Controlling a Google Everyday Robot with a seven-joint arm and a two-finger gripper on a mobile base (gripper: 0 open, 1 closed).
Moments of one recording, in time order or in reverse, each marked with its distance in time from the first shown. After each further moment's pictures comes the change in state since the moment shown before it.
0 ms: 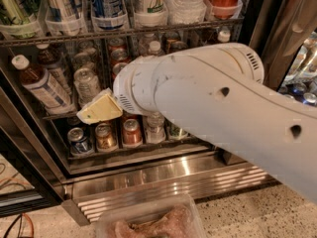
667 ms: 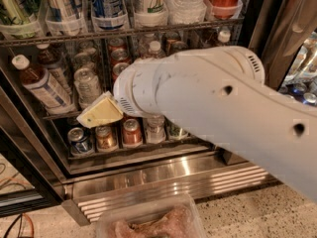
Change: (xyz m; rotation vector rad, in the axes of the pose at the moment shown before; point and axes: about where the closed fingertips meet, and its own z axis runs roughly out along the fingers) arm 0.004 0.005 -0.001 -0.026 0.007 -0.020
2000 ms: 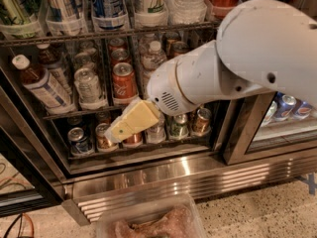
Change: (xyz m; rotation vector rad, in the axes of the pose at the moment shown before) arm 0.039 0.000 -0.040 -0.299 0.092 0.010
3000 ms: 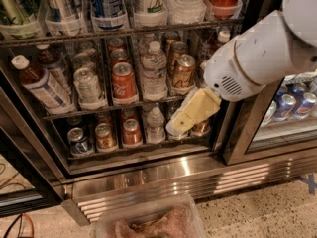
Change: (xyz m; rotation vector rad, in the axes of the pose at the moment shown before) arm 0.055 -0.054 -0.085 0.120 0.227 -0.026
